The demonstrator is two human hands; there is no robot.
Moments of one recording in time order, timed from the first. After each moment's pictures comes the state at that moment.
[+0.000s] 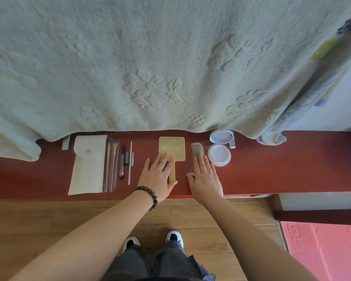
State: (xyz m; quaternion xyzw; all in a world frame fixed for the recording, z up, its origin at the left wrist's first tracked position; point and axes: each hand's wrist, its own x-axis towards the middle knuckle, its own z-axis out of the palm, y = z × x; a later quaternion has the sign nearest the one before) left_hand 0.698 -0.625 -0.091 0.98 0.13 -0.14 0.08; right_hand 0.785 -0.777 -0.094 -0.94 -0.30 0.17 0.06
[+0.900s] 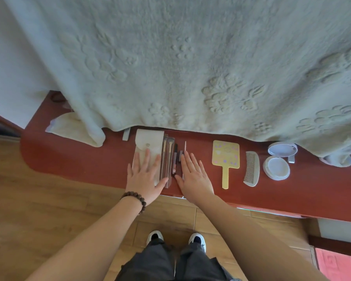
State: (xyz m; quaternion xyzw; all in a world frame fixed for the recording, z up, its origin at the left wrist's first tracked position) left_hand 0.576 -0.499 -0.091 0.93 0.33 -0.14 0.12; right_hand 0.701 -0.627 -0.092 -0.86 -0.45 0.21 0.06
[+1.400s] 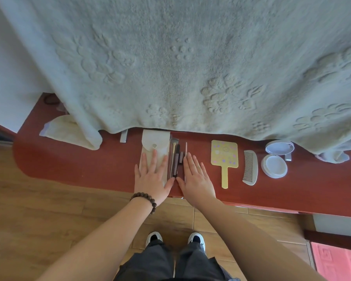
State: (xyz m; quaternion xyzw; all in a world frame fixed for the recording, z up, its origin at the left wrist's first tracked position) left_hand 0.593 -0.514 -0.093 0.93 0.32 -0.13 0.11; right_hand 0.696 -0.633 -0.096 -0.88 -0.43 0.18 0.06
